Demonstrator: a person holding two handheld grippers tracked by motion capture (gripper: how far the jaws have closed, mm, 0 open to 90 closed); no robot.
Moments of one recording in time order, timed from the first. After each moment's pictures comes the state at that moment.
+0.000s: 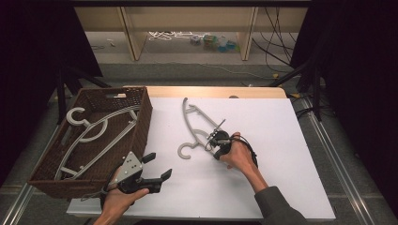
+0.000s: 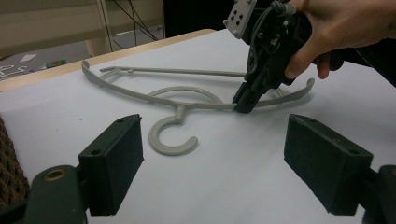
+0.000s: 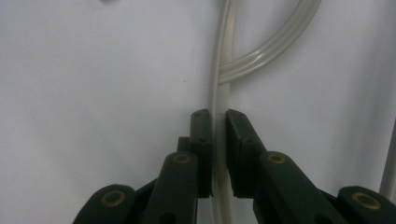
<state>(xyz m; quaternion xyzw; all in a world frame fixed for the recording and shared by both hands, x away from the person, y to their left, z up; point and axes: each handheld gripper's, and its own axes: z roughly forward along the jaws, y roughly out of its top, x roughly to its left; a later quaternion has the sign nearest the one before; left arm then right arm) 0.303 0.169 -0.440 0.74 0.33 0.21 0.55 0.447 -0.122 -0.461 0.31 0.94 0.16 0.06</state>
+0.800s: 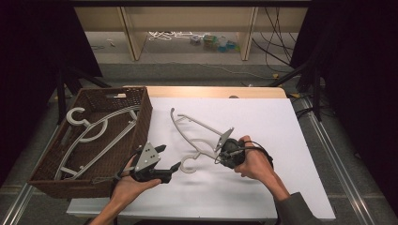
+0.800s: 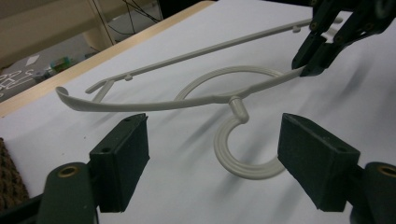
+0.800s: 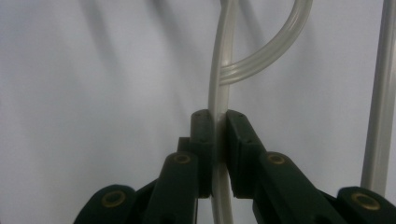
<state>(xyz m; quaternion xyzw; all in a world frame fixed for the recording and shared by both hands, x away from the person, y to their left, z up) 0.334 0.136 -0.422 0.81 0.28 0.24 0.46 0.391 -0.144 -0.411 0.18 0.97 0.16 0.09</state>
